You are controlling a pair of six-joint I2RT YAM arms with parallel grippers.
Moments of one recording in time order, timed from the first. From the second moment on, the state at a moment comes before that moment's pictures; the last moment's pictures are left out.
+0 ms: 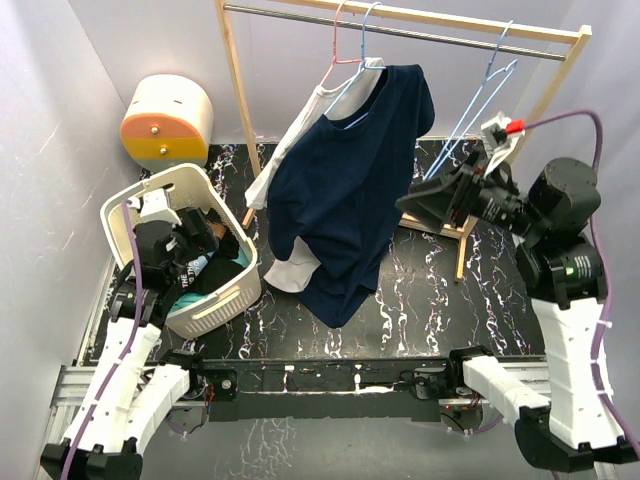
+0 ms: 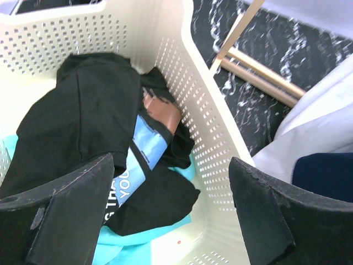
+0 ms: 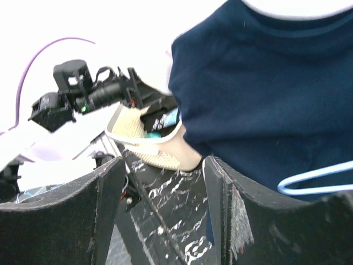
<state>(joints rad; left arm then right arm) -0.17 0.74 0.78 -0.48 -0.24 -0.33 0.14 0.91 1.44 -0.57 -0.86 0.39</state>
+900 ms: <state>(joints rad) -0.17 0.63 0.77 -0.42 -0.19 -0.33 0.61 1.64 2.21 -0.71 0.02 0.44</state>
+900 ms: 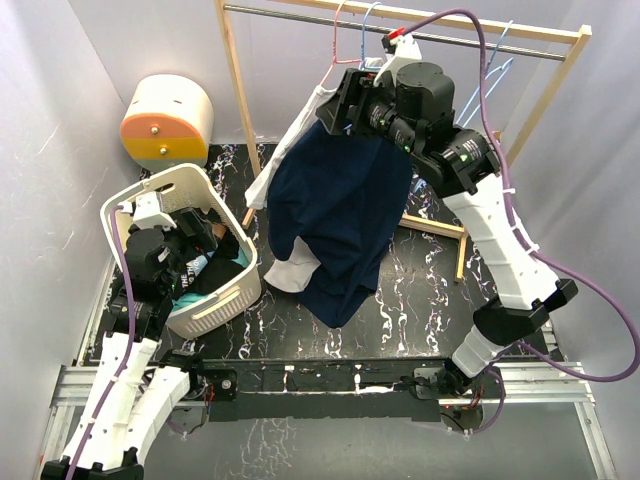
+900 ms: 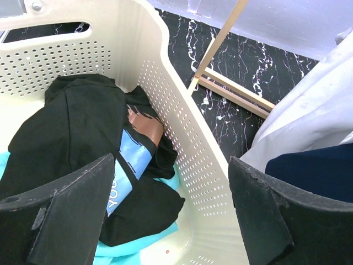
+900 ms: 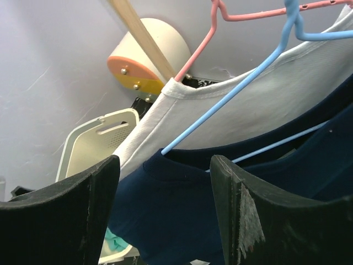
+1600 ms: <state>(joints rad) -0.17 0.62 0.77 -0.42 -0.18 -0.33 0.69 1.68 2.15 -0.65 0.34 0.41</state>
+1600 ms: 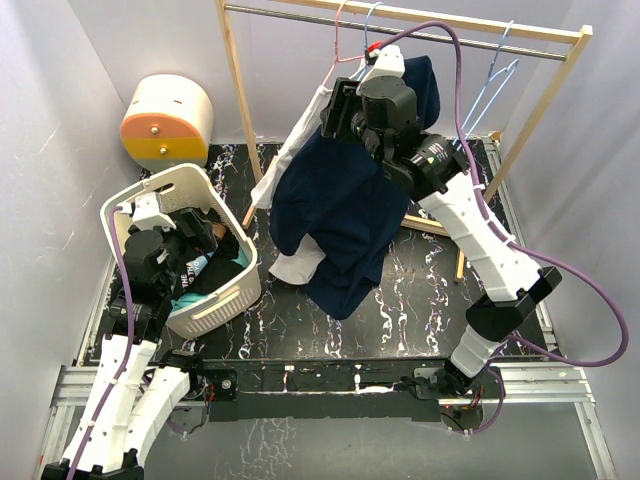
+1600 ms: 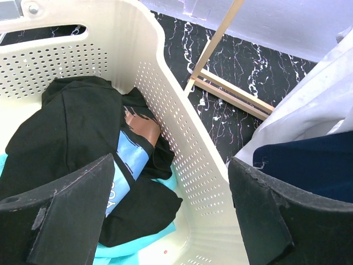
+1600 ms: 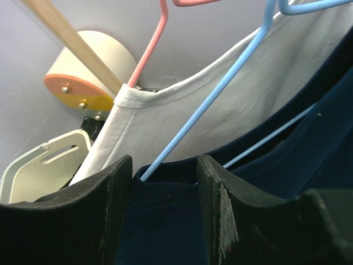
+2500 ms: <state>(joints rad) -0.17 0.62 0.77 -0.42 -0.17 -0.33 0.67 1.40 1.87 -0.75 0.61 0.28</state>
